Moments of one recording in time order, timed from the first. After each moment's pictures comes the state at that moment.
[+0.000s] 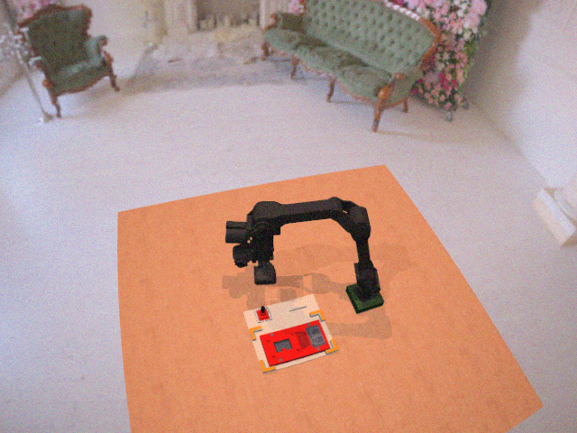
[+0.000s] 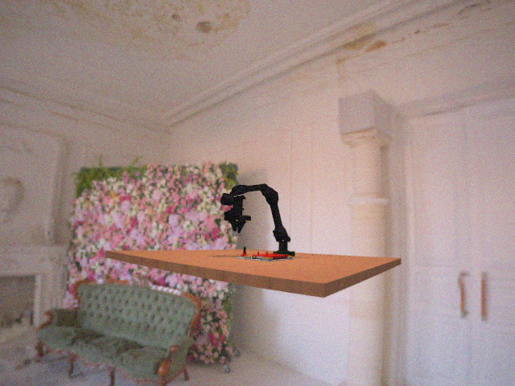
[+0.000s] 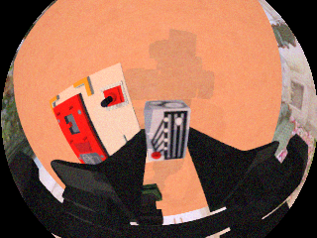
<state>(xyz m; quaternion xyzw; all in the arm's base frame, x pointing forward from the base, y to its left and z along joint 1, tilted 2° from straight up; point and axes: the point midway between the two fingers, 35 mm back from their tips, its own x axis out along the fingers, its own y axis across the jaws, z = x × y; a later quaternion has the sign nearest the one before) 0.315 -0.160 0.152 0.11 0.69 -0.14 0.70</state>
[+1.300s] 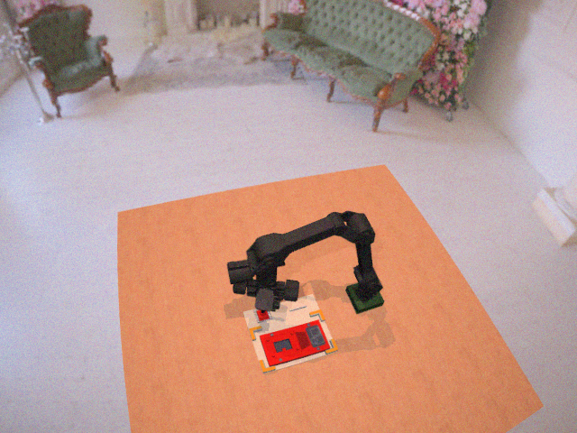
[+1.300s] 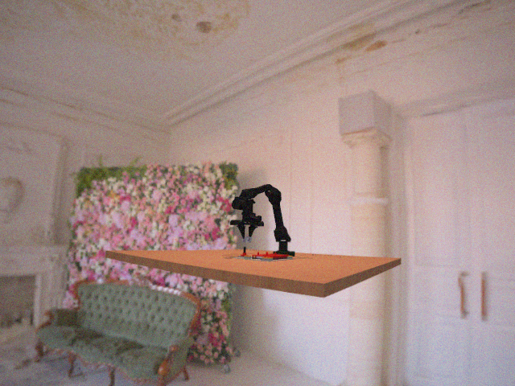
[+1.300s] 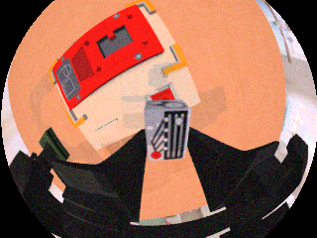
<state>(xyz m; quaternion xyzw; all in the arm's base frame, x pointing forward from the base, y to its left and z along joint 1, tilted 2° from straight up) 0.345 -0.076 0.120 -0.35 0.62 0.32 0.62</state>
